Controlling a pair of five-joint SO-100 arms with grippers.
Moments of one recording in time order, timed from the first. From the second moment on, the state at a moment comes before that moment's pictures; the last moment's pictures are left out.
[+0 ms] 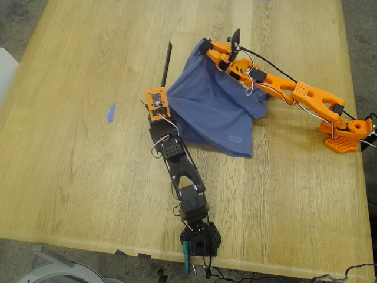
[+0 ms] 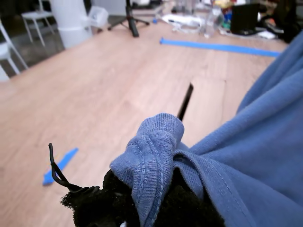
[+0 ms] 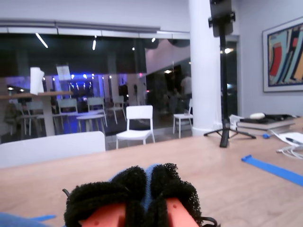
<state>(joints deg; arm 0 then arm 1) -26.2 102.9 112.7 -3.8 -81.7 21.8 17.3 -1.1 -15.4 -86.9</state>
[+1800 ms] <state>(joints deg) 12.7 135.8 106.2 68.5 -84.6 24.3 66.2 9.7 96.9 -86.9</state>
